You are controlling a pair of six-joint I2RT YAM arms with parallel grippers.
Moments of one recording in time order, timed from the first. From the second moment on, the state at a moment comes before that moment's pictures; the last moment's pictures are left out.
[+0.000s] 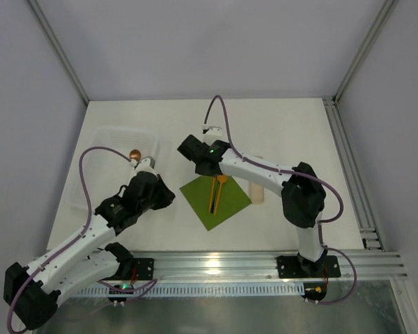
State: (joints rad) left arm -0.67 0.85 0.62 -0.47 -0.17 -0.81; right arm 0.91 1.92 1.64 -0.75 0.51 0.92
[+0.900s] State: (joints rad) left arm -0.67 0.71 0.62 -0.55 -0.16 -0.80; right arm 0.95 2.12 1.67 -1.11 0.64 1.13
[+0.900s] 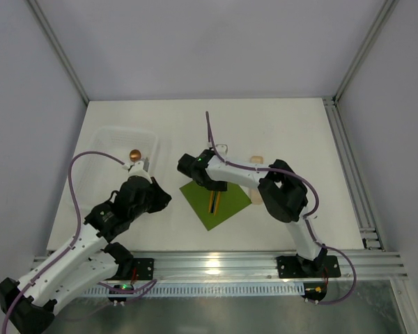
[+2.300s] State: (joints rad) left arm -0.67 0.70 0.62 -0.56 -0.16 -0.79; right arm 0.94 2.21 1.71 -1.07 0.63 1.09
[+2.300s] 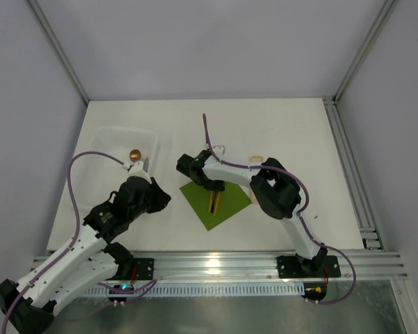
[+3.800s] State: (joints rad) left arm -0.67 0.70 0.62 -0.56 -0.16 -0.79; right arm 0.93 1.95 1.46 -0.91 0.62 1.08
